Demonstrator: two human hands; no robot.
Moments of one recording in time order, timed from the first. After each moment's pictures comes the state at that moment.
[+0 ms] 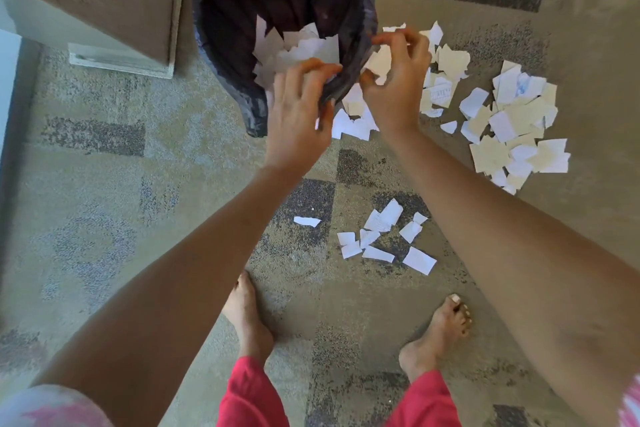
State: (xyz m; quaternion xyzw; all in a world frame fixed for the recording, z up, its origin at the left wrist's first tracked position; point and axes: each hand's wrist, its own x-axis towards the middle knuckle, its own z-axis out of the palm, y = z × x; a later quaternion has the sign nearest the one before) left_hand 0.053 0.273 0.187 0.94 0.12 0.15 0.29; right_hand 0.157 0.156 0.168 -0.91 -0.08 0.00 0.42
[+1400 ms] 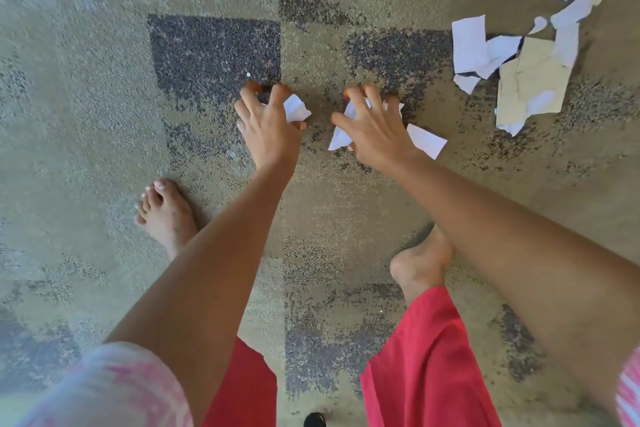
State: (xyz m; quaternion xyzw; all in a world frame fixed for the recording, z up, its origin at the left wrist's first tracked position) left_hand -0.136 0.124 -0.056 0.90 0.35 -0.20 0.19; right_hand -0.075 -0.039 -0.052 -0.87 -0.38 0.31 -0.06
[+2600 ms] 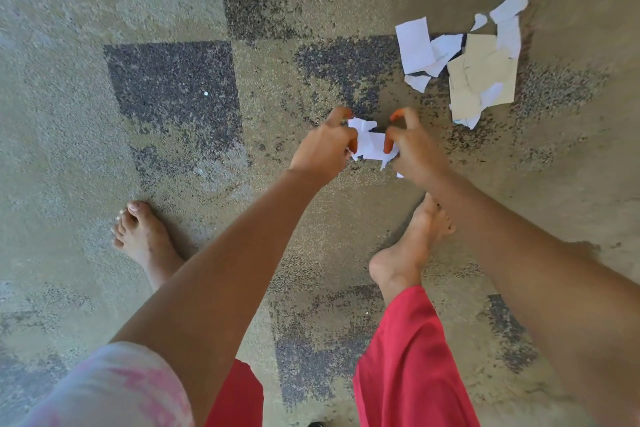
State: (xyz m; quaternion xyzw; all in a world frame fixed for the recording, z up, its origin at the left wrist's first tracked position) left_hand -0.099 0.022 -0.030 0.89 -0.01 -0.35 0.30; right_hand -0.068 -0.165 -0.035 -0.90 -0.16 0.40 0.11
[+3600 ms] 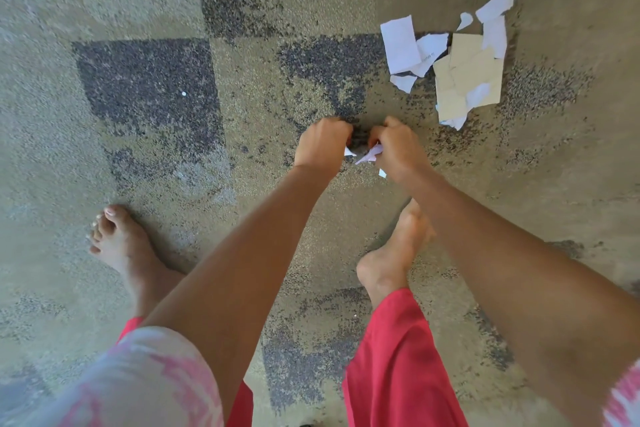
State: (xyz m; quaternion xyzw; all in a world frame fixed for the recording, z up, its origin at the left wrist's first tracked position) left_hand -0.090 -0.008 -0.052 0.91 0.02 -0.33 0.25; right_hand -0.065 -0.155 -0.048 -0.90 -0.10 0.41 0.07
